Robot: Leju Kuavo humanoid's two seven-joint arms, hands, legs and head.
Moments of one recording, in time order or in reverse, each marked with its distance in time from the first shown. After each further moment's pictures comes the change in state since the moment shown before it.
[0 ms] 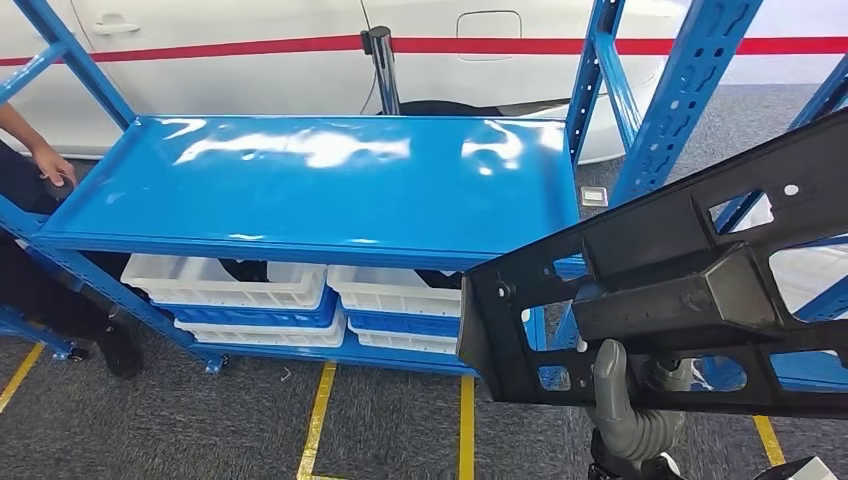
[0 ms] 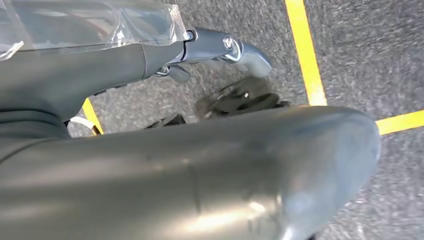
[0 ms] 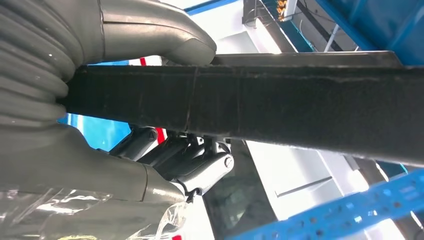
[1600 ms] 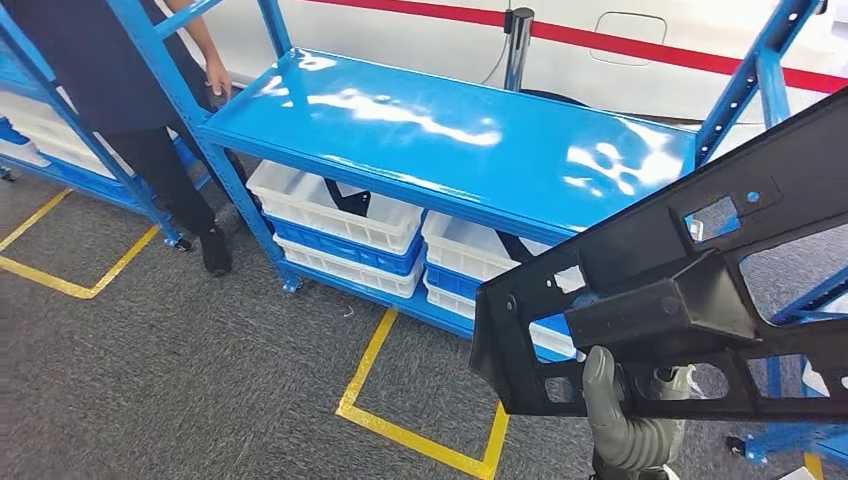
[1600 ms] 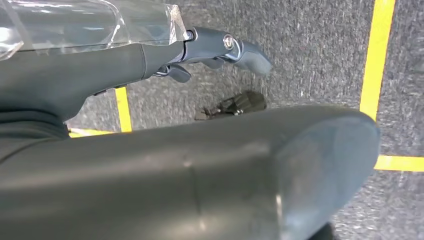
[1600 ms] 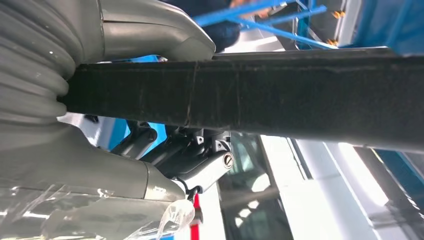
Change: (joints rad) left arm -0.002 -0.024 -0.002 0.001 -0.014 0.018 0.019; right arm 0.074 -0.022 -0.016 -0.026 0.144 -0.074 0.103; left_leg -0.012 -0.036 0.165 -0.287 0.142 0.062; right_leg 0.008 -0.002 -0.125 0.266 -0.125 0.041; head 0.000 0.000
